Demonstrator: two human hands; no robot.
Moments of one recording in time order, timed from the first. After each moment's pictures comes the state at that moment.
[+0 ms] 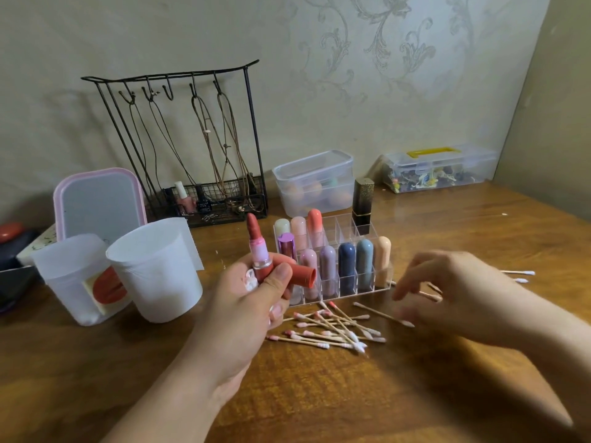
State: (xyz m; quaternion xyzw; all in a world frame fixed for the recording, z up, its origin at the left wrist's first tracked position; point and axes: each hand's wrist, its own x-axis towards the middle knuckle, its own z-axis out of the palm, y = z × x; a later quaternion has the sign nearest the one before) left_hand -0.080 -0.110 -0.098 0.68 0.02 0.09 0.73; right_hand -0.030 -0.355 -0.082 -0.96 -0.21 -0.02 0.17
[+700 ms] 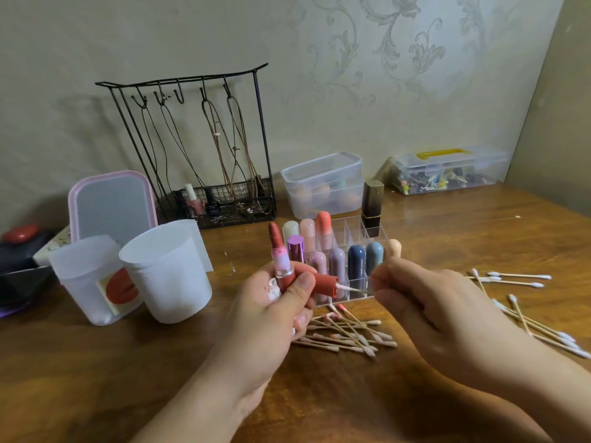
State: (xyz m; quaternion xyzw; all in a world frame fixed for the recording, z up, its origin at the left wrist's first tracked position) left_hand -0.085 -0.122 -0.096 0.67 0.02 0.06 0.74; right_hand -0.052 -0.325 -0.100 -0.88 -0.34 -0.18 0.27
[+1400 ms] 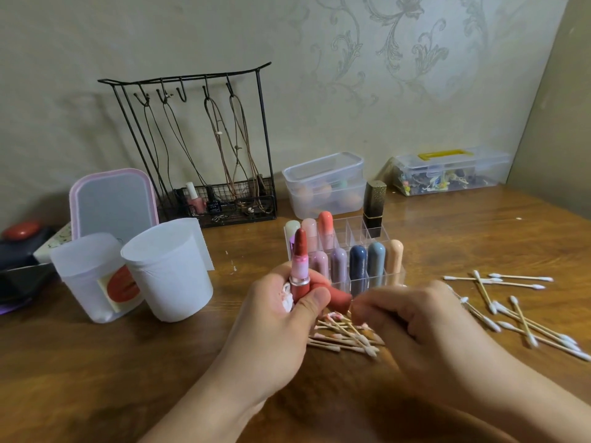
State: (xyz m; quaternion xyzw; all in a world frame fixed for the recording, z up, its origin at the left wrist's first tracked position) left_hand -0.089 -0.127 -0.096 0.79 -0.01 0.14 0.60; right_hand -0.059 -0.305 -0.107 -0.85 -0.36 -0.15 0.35
